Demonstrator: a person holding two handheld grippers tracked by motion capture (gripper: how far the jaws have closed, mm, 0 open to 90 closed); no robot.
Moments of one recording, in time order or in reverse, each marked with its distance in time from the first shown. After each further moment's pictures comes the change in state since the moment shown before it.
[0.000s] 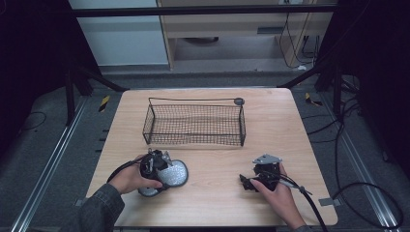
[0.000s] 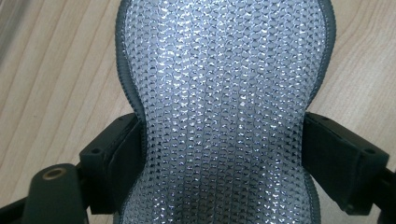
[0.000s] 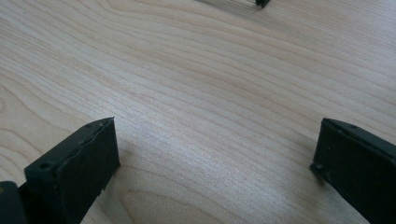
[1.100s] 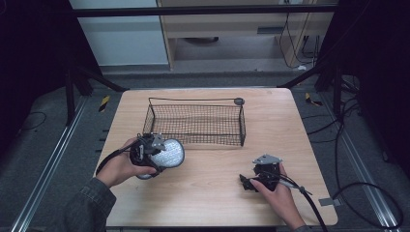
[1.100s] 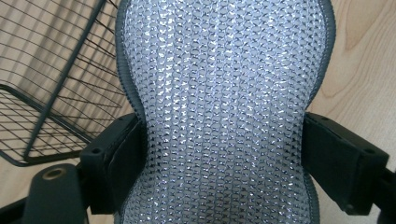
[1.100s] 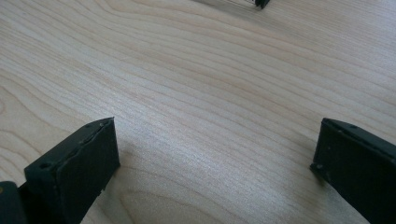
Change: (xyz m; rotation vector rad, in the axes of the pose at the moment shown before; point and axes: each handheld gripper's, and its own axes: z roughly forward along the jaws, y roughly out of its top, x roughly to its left) left arm 0.010 0.013 -0.070 -0.135 0.199 0.057; right arm 0.001 -0.001 0.000 -0.006 0.000 0.005
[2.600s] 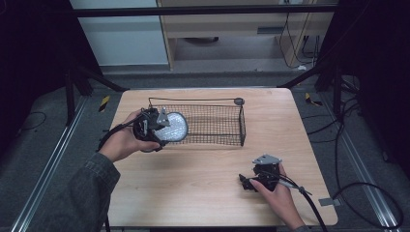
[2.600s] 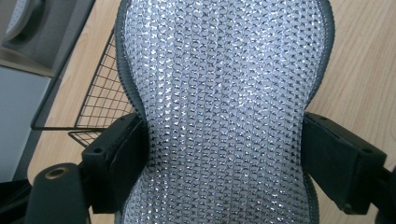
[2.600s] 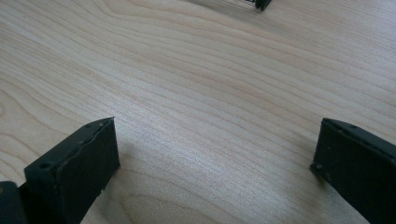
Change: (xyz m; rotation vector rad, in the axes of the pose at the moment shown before) left arm 0.043 0.048 -0.031 -0.031 0.145 0.085; right arm 0.001 0.000 0.001 -0.008 -0.004 0.002
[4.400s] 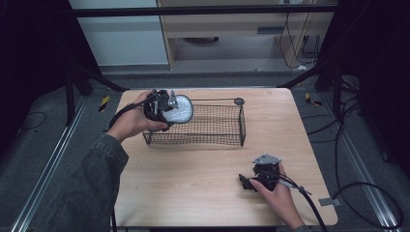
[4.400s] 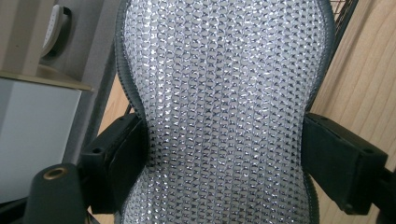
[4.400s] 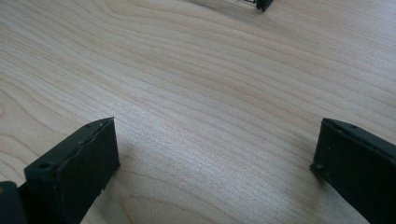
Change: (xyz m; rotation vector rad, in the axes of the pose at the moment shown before) left arm 0.047 0.034 0.023 0.022 0.070 0.086; right arm 0.000 0.001 0.000 0.000 0.005 0.002
